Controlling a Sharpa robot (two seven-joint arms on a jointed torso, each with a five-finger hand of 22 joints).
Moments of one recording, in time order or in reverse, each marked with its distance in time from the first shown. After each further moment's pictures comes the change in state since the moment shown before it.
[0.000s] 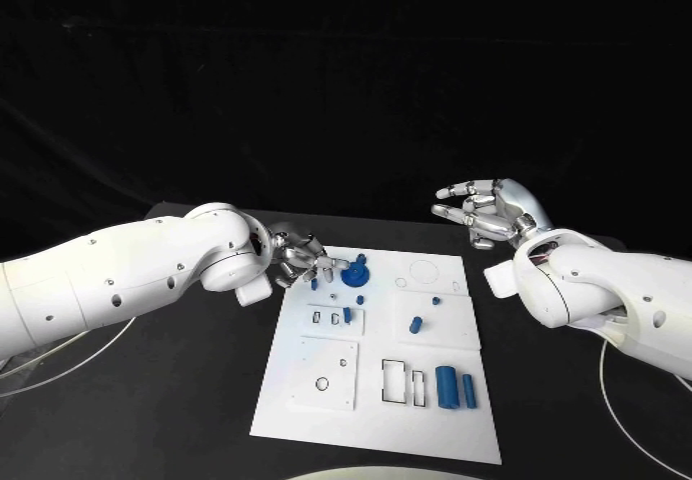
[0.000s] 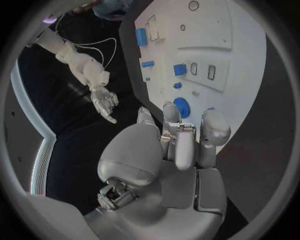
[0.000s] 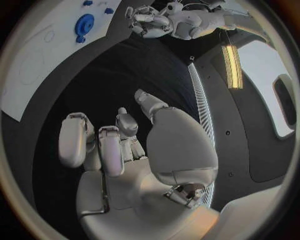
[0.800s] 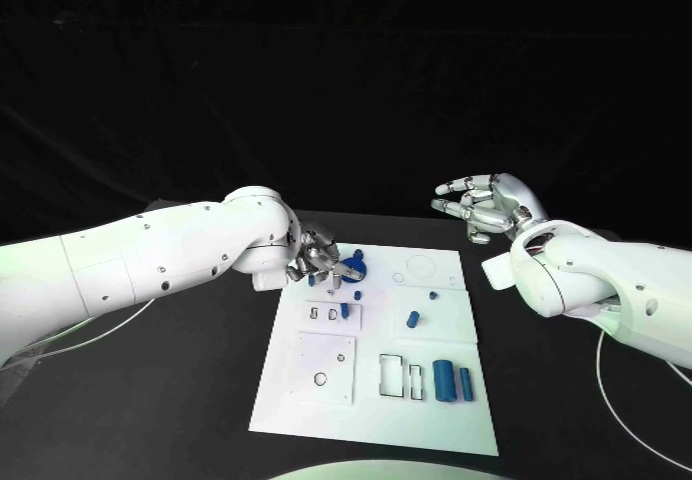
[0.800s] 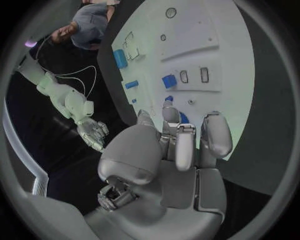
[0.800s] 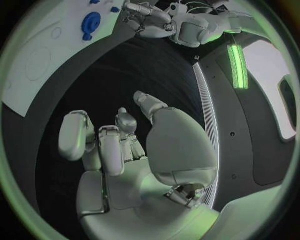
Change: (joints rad) left arm 0.060 0.153 -0.051 -0.093 -0.143 0.161 -0.110; left_hand -0.046 0.021 0.000 0.000 0.000 0.015 -0.004 -0.006 0.023 0.003 0.000 0.005 0.020 0.000 0.000 0.001 0.000 -0.014 0.008 0.001 0.029 0.035; right arm 0.005 0.005 -0.004 -0.016 -0.012 -0.002 -0.057; right_hand 0.005 0.005 0.008 0.008 0.052 -0.016 0.007 0.008 -0.002 -0.032 0.004 -0.020 -0.032 0.000 0.000 -0.016 -0.007 0.000 -0.028 0.004 -0.053 0.000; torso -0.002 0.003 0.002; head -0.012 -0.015
